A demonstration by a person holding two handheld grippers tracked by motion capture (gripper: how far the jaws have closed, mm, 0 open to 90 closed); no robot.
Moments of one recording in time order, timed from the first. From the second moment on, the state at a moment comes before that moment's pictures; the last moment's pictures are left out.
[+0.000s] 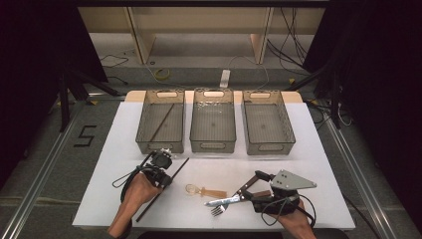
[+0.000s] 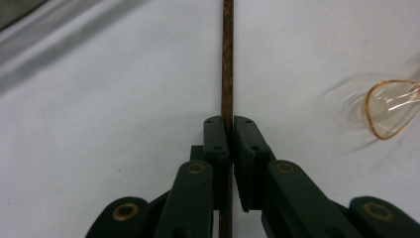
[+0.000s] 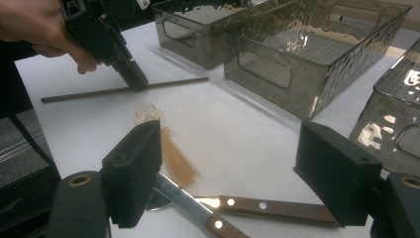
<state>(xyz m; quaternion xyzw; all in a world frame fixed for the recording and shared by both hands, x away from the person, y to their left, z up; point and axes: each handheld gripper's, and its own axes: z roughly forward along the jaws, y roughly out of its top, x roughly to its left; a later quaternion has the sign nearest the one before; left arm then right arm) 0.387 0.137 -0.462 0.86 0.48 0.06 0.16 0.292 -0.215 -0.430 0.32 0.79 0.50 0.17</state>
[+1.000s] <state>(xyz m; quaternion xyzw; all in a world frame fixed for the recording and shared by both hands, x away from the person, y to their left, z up) 0.408 0.148 -0.383 0.84 0.46 0.11 0.28 0.293 -0.216 -0.431 0.32 0.79 0.50 0.17</state>
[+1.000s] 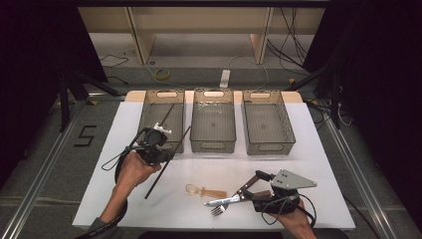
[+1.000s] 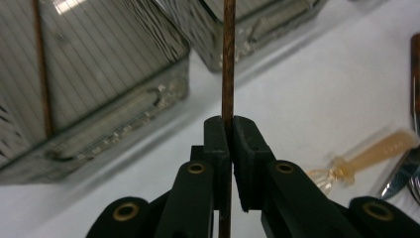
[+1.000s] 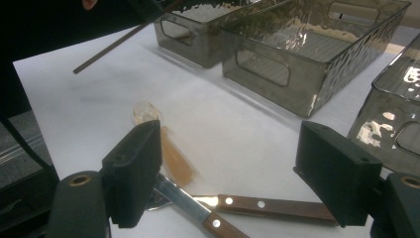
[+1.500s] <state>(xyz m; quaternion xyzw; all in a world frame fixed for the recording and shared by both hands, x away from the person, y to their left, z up) 0.452 0.171 -0.340 0.80 0.47 0.17 0.33 0.294 -0.217 -0.432 0.32 0.79 0.50 0.17</state>
